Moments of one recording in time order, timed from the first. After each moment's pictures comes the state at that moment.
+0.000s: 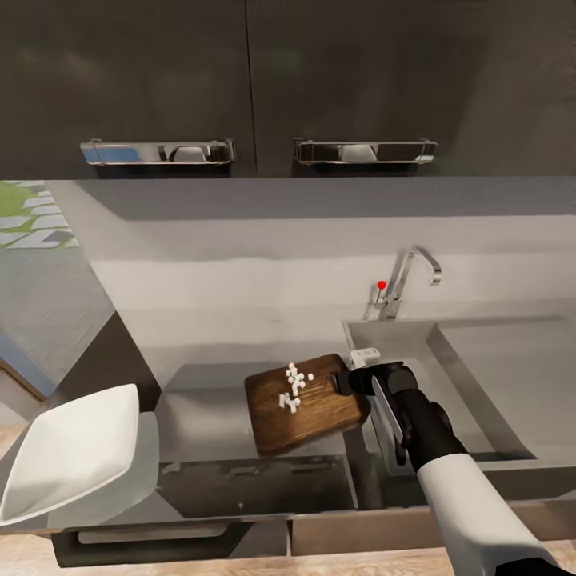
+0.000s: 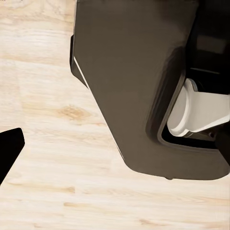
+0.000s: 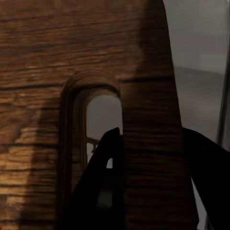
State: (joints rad) left arm -0.07 0.00 -0.04 0.07 0.22 -0.12 -0.06; right arm -0.76 0.03 0.12 -1.03 0.06 0.86 0.24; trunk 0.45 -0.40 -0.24
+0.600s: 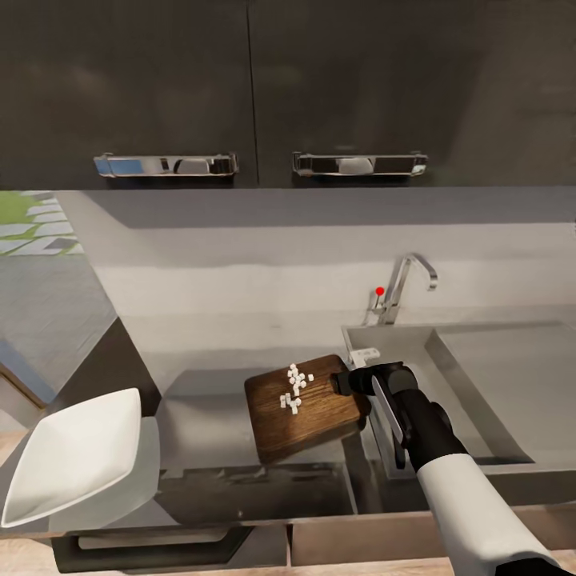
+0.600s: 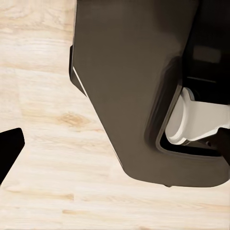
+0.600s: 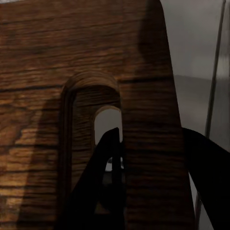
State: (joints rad) left arm -0.07 0.00 -0.04 0.07 0.22 -0.12 -0.06; right arm -0.76 0.03 0.12 -1.03 0.06 0.86 0.24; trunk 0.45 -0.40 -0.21
